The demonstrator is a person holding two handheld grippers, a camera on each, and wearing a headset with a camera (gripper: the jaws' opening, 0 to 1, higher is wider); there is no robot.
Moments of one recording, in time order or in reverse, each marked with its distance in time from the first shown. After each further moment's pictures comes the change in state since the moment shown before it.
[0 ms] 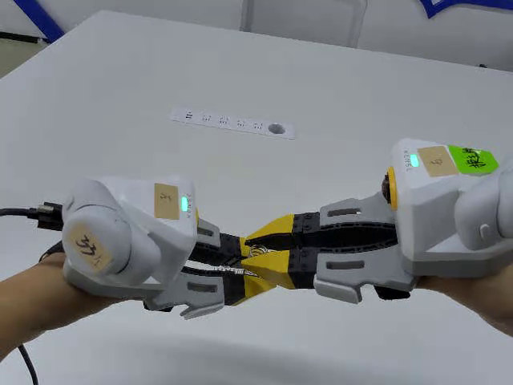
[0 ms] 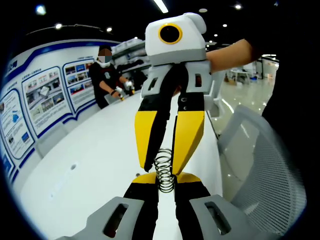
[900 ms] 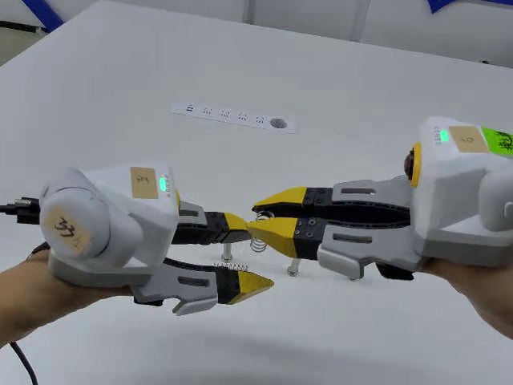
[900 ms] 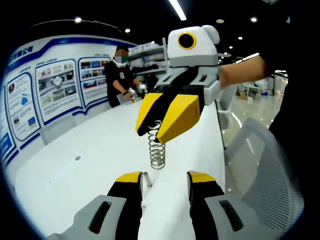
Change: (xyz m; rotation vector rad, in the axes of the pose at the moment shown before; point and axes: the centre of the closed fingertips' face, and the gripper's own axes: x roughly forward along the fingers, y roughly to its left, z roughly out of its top) left arm -0.012 0.020 -0.004 -0.131 -0.068 0.082; right arm -0.010 -0.033 0.016 0.048 -0.087 -0.143
